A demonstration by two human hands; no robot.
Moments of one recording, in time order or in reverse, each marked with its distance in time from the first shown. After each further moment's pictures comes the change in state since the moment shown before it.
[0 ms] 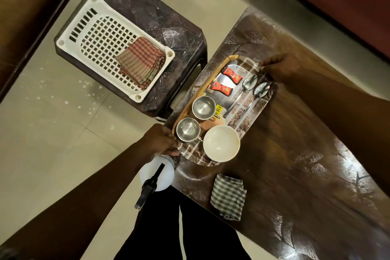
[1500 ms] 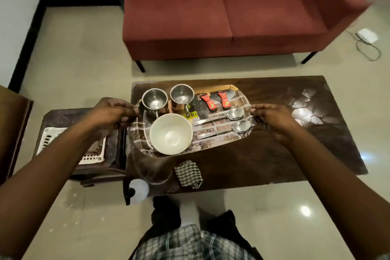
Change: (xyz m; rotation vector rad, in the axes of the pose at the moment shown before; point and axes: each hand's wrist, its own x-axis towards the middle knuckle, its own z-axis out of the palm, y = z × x) left_hand -0.309 0.161 0.076 0.509 -0.116 0.657; right_hand -0.483 0.160 -0.173 0.934 0.457 0.133
